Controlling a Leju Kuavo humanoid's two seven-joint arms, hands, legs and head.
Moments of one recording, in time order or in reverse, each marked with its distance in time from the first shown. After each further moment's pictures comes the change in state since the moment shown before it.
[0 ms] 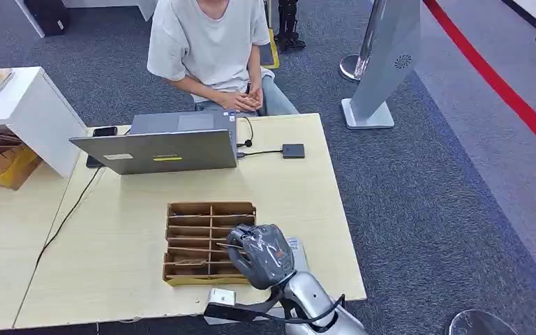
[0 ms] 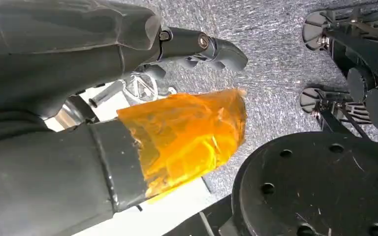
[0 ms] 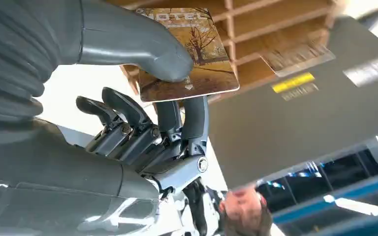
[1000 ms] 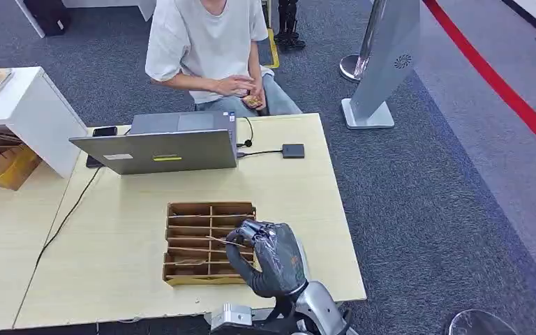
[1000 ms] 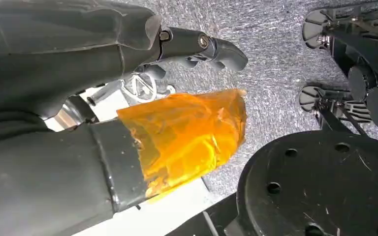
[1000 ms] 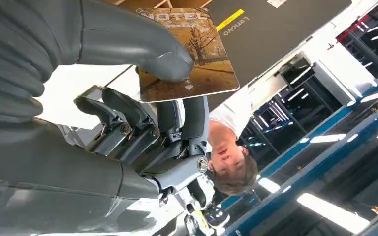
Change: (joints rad) left arm 0.012 0.001 -0.020 0.000 0.016 -0.008 -0.014; right arm 0.118 -0.009 -0.057 -0.277 -0.072 -0.029 -0.083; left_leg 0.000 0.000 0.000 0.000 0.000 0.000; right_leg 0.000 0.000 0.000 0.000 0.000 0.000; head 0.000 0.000
